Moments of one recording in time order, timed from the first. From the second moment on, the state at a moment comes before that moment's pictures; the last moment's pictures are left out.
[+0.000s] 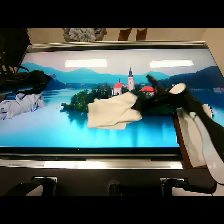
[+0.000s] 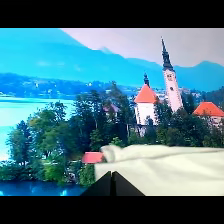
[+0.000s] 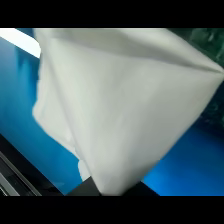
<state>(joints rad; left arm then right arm) -0.01 -1.09 1.35 1.11 -1.01 -1.50 0.00 -1.49 1.26 -0.72 1.20 1.03</state>
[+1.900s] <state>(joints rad) -0.01 -1.09 1.35 1.11 -0.98 -1.47 -0.87 -1.34 1.64 -1.14 1.72 1.13</state>
